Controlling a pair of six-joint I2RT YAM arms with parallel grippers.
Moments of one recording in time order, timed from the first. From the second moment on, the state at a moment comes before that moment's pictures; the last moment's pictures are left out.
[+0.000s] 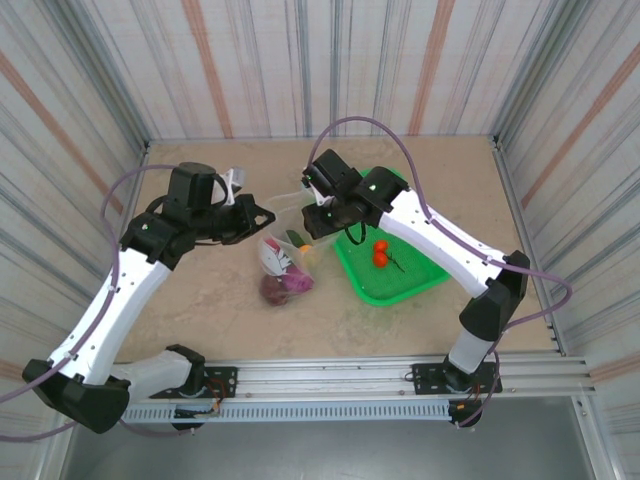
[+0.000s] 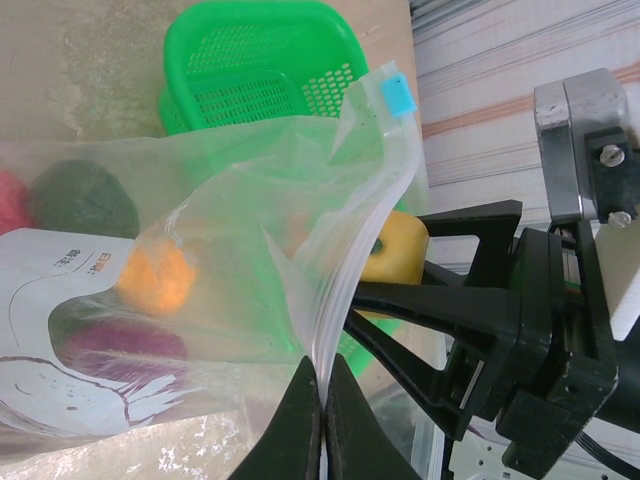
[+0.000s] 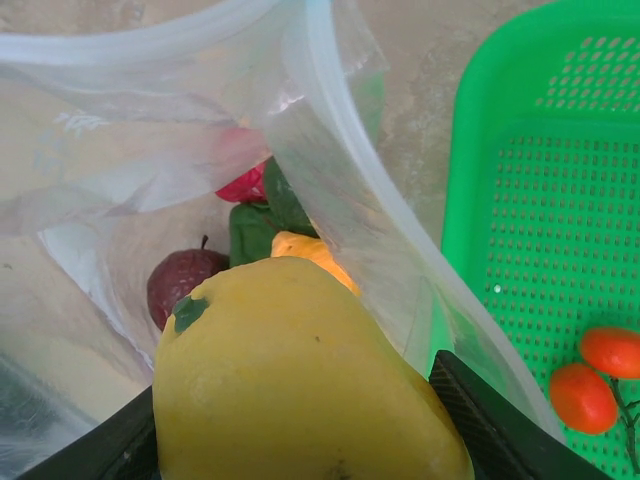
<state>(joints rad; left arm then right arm) -0.43 1.12 1.29 -0.82 0.44 -0.77 0.87 1.71 1.82 -1.12 0.06 0.37</state>
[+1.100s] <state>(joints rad) -0.43 1.07 1.31 -0.86 0.41 -0.76 0.55 1.37 1.48 -0.94 0.11 0.54</state>
